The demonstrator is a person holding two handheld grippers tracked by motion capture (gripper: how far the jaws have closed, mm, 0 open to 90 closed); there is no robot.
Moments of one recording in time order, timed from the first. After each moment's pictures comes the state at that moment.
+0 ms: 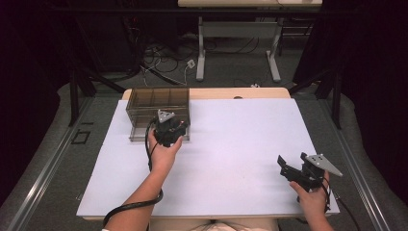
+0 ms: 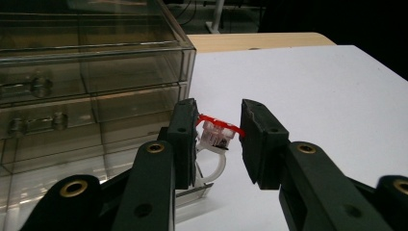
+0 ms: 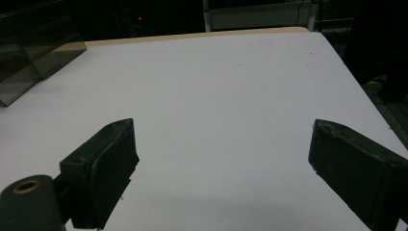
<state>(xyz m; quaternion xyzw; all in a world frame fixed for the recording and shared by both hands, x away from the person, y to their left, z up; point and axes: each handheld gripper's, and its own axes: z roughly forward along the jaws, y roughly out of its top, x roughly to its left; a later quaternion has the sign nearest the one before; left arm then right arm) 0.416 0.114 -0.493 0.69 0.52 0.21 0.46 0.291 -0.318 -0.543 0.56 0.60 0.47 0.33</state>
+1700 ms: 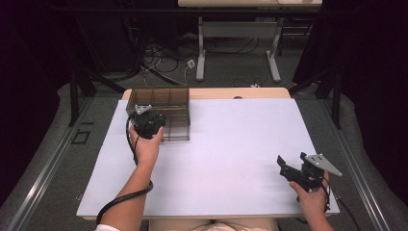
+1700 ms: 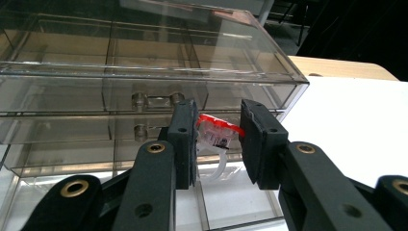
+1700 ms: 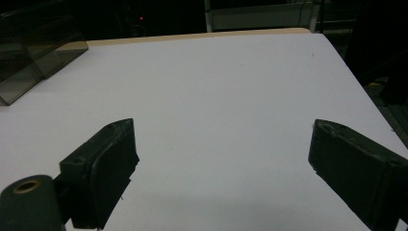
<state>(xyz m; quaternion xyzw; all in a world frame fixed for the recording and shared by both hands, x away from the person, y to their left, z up) 0.440 0.170 -0.491 0.64 0.58 0.23 0.45 0.291 -0.317 -0.542 0.56 0.60 0.47 0.33</state>
